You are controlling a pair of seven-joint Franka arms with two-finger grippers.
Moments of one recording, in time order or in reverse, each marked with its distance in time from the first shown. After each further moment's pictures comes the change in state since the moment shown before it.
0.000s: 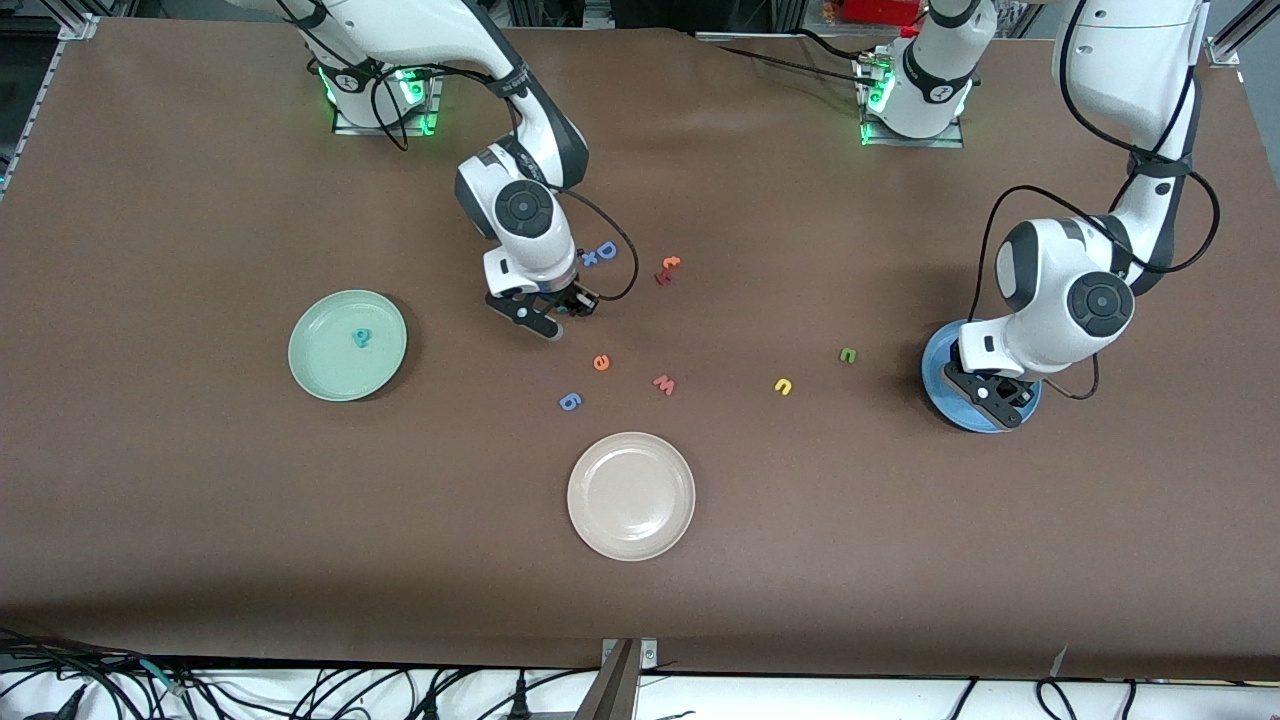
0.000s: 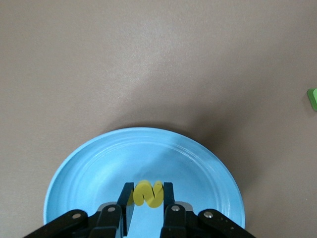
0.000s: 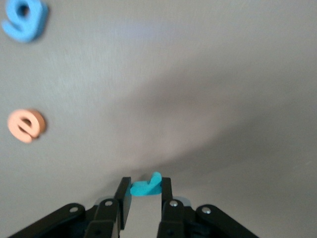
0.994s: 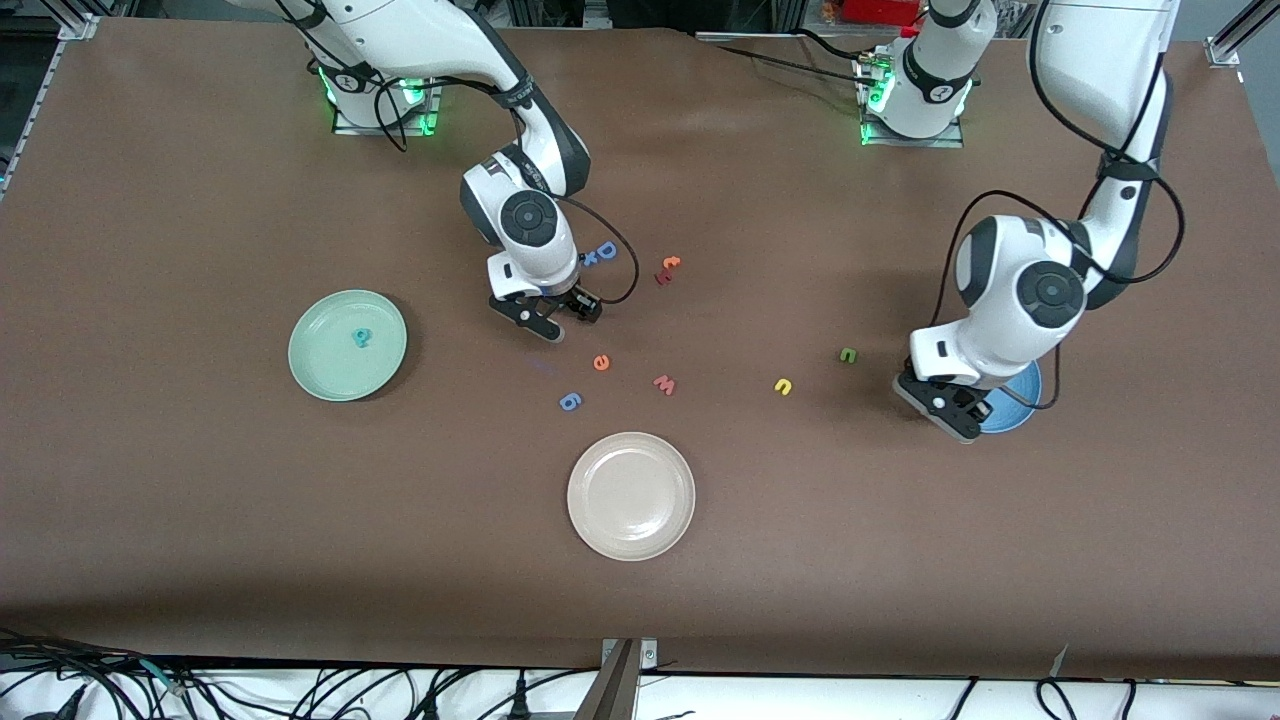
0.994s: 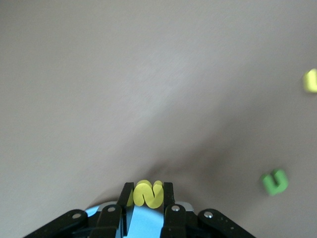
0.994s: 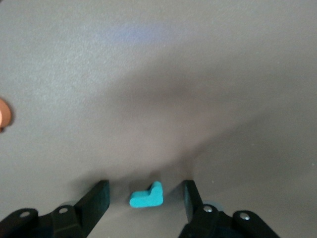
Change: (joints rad) left arm -0.008 -0.025 -0.096 0.068 0.041 0.025 -0.152; right arm -0.004 0.061 0.037 -0.006 0.001 0.048 0.029
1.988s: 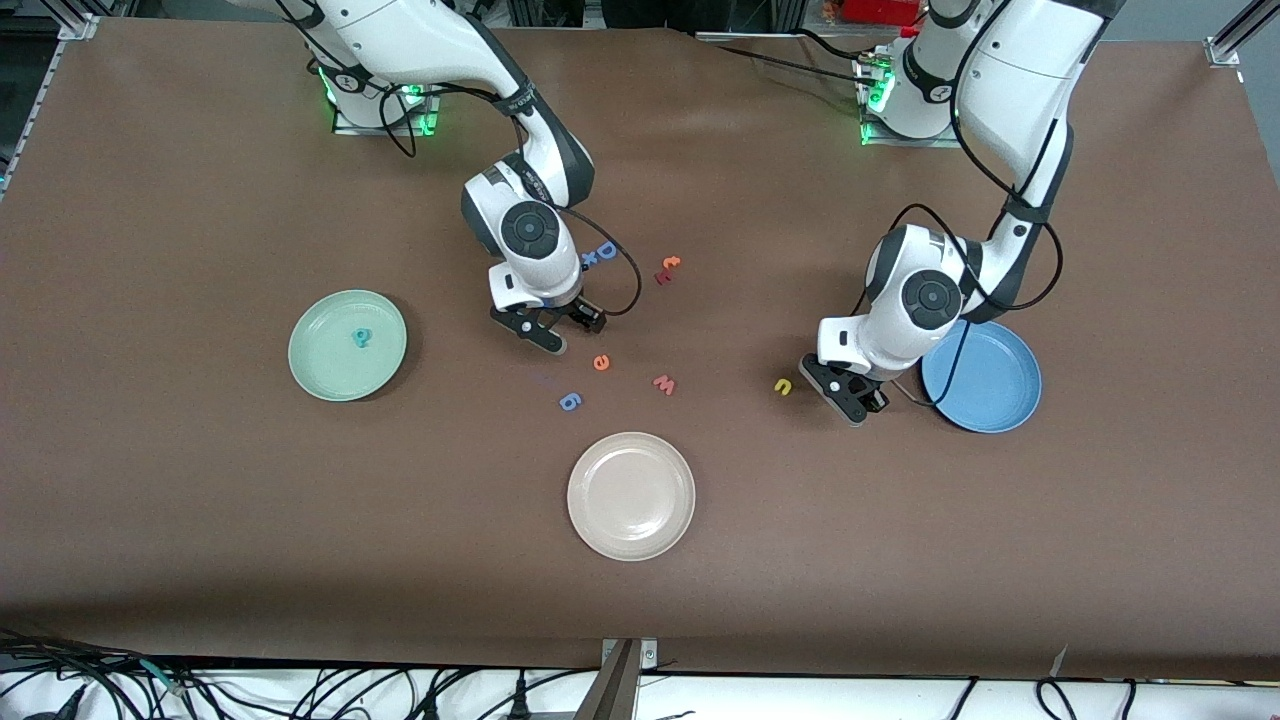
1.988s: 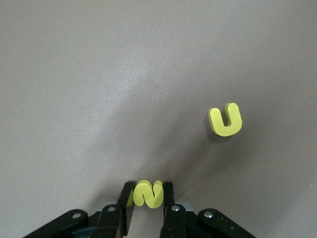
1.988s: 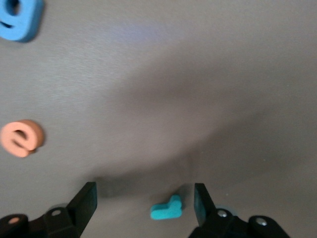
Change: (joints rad) left arm 0.003 0.142 -0.210 -0.014 0.000 0.151 -0.051; right arm -0.021 0.025 -0.002 0.058 0.000 -0.025 -0.002
